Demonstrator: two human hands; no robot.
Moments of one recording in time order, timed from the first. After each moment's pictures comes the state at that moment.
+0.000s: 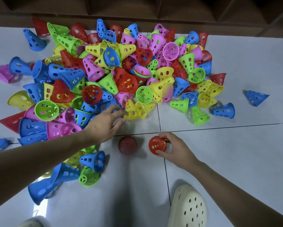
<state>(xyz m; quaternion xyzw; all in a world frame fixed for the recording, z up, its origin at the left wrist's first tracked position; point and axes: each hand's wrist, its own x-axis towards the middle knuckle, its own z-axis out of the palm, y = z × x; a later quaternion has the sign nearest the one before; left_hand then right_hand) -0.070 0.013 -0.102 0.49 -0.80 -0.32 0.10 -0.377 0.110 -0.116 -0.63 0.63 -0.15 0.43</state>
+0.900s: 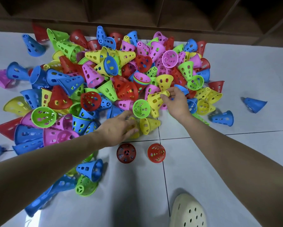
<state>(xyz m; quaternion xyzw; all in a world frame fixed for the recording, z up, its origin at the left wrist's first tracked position) -0.108 -0.006 -0.098 0.45 -0.86 -0.25 -0.02 -0.365 -0.066 -0.089 -0.53 0.72 -0.31 0.32</state>
